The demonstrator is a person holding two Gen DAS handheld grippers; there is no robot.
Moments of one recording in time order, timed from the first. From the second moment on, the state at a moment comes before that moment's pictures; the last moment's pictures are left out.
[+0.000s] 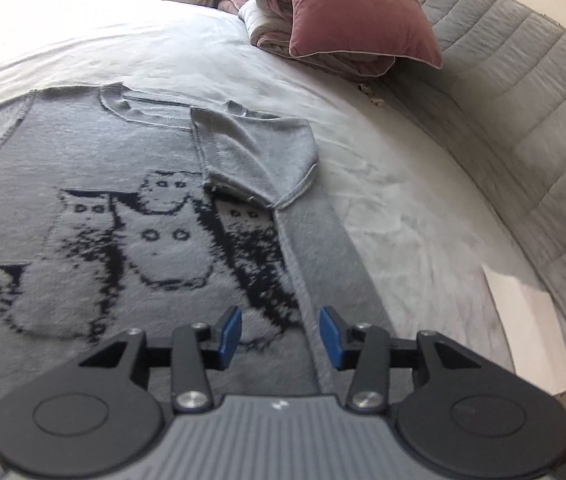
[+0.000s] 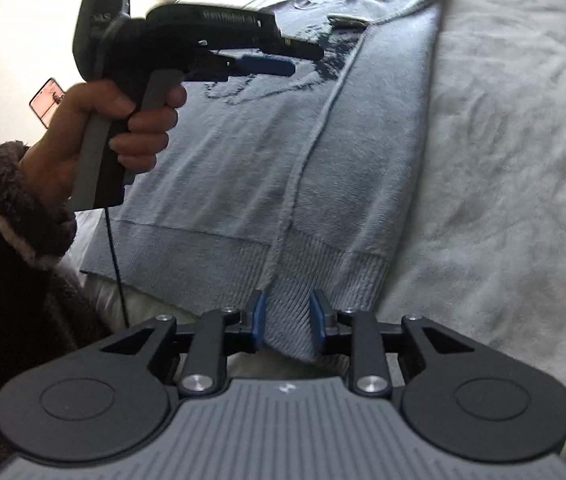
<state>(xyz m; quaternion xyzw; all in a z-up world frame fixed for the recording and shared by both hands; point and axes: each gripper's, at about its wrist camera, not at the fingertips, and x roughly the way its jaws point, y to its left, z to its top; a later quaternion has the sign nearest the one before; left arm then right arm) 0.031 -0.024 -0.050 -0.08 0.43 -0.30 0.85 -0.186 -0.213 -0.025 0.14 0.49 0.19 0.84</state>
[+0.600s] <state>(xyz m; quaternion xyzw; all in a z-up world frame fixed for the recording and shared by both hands) 0.047 0.086 -0.038 -0.09 0.39 -0.18 0.90 -0.154 -0.183 0.006 0.09 0.49 0.17 0.85</state>
